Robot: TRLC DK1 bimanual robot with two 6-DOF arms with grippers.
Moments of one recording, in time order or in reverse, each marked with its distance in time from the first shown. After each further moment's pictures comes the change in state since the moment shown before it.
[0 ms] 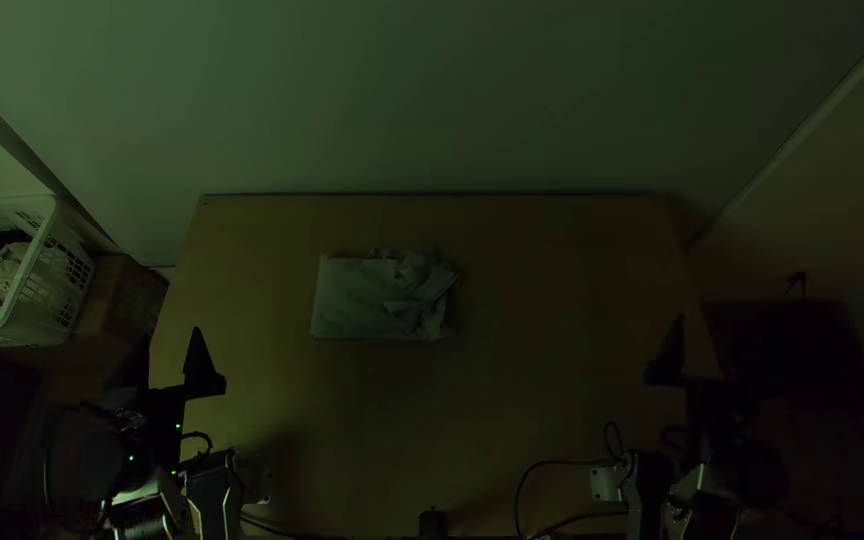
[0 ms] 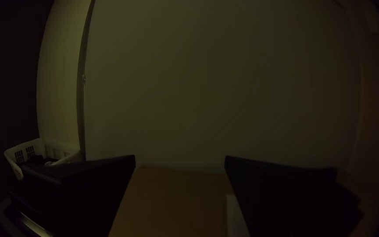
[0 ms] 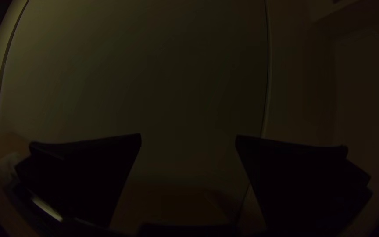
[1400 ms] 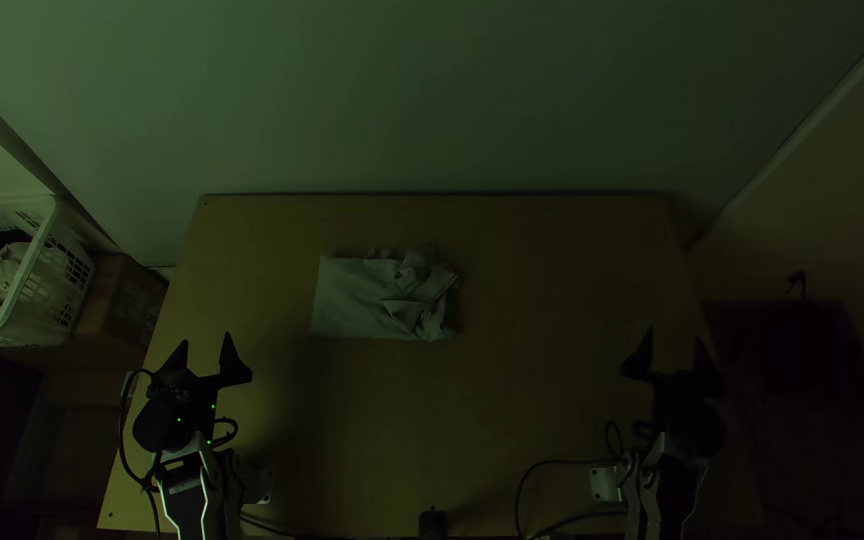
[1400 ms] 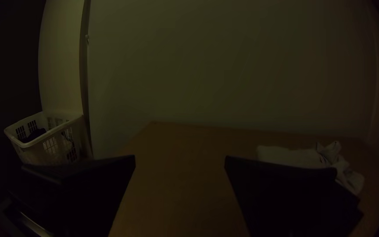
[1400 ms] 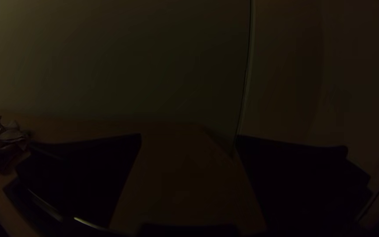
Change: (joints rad) left arm 0.026 -0.001 -0.428 0.280 -0.019 0.056; right arm -0.032 0.000 -0.375 0.094 0.132 0.024
